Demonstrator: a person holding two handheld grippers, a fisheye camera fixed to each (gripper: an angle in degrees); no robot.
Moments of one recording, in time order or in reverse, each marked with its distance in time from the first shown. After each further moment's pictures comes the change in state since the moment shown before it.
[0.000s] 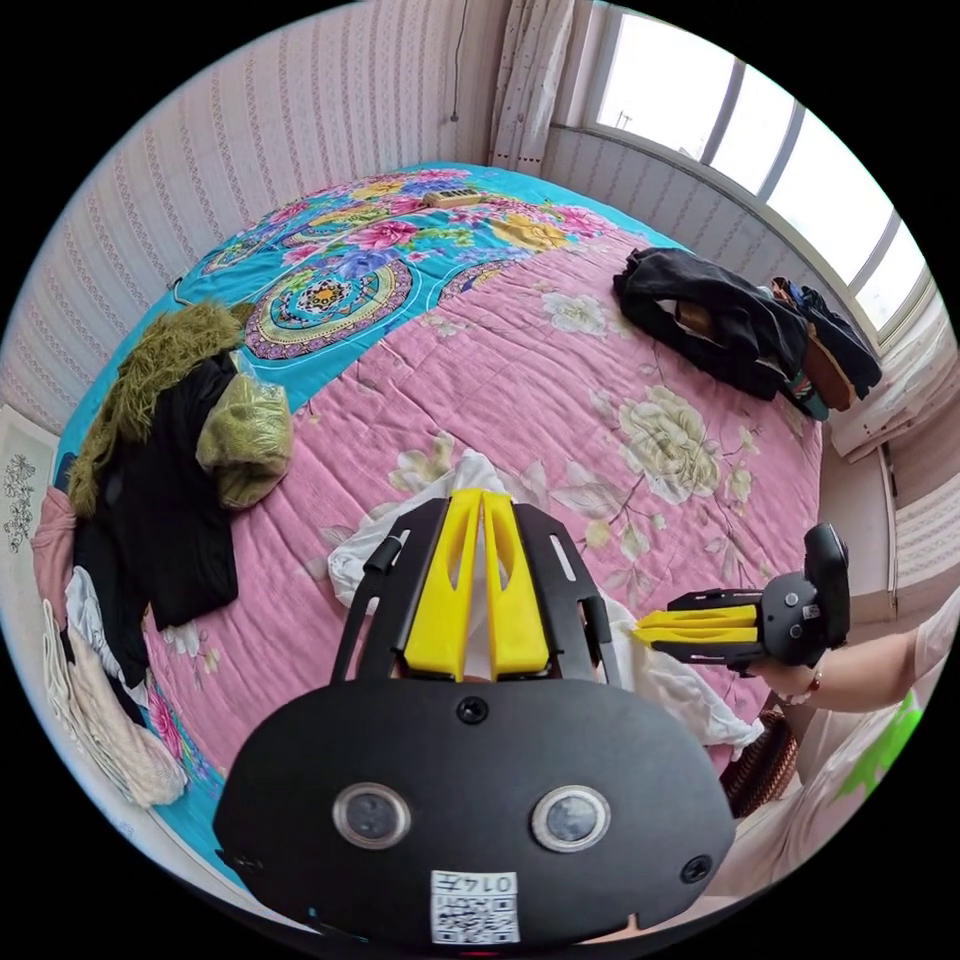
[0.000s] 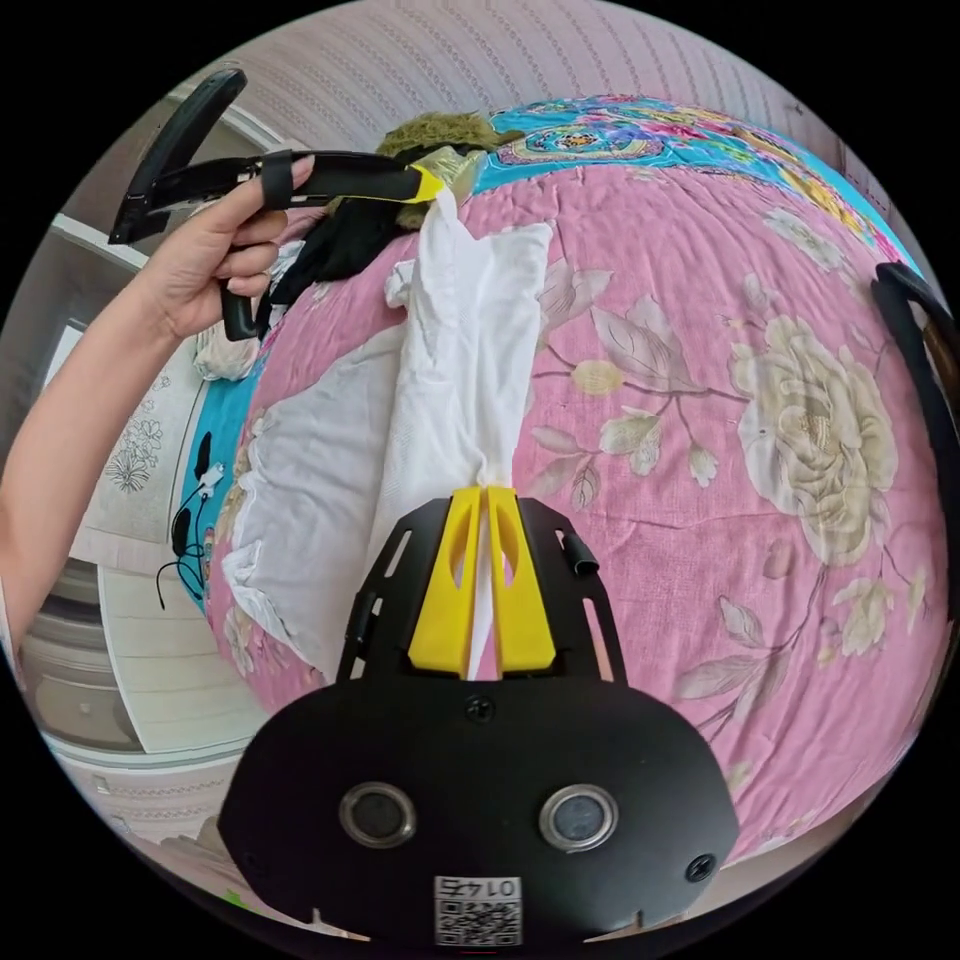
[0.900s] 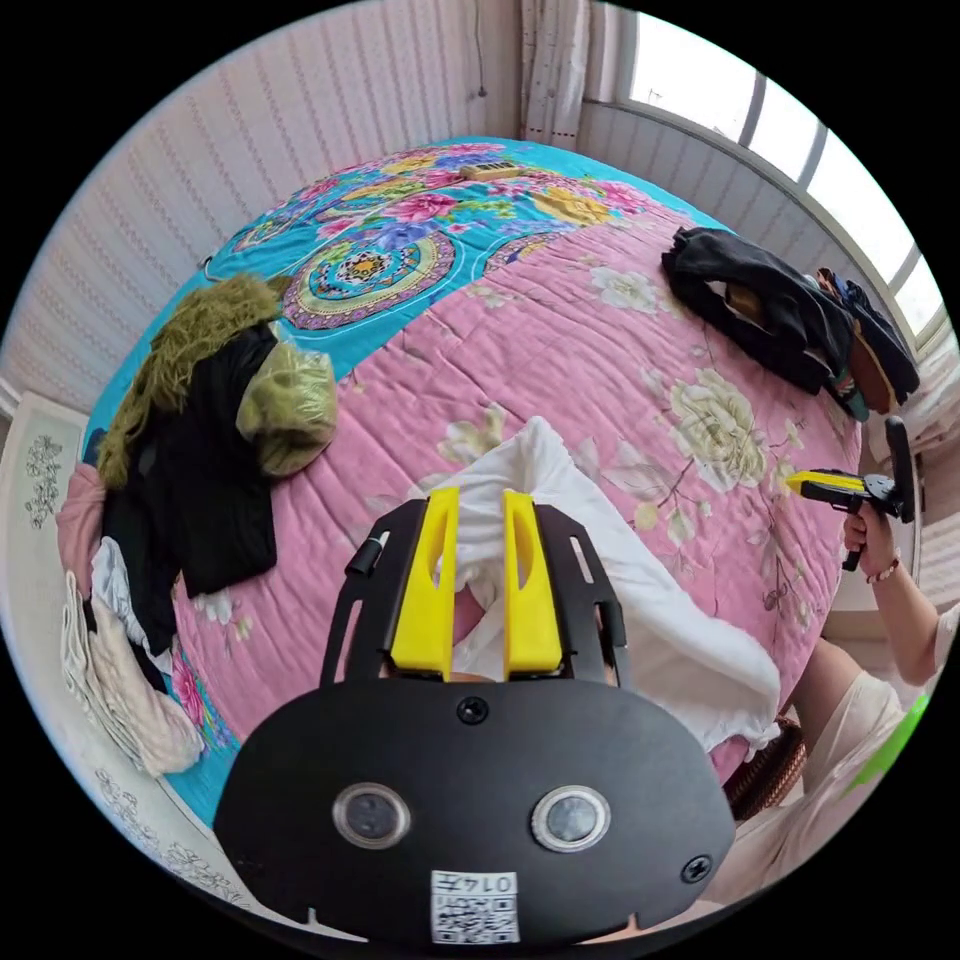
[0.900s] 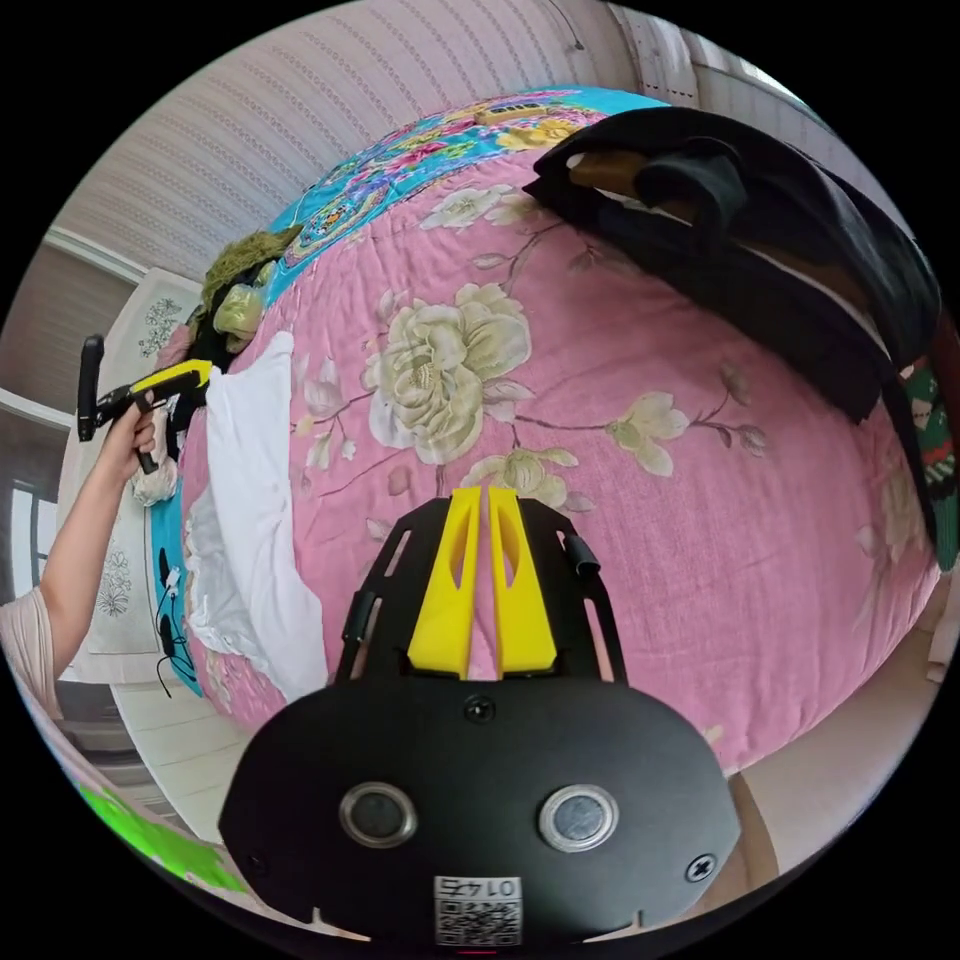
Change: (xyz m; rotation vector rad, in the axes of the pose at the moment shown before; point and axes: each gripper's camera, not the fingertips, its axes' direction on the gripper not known) left arm -0.009 0.077 -0.002 -0.068 -0.087 -0.063; right arm 0.156 0.053 -0.107 0.101 0.097 0.321
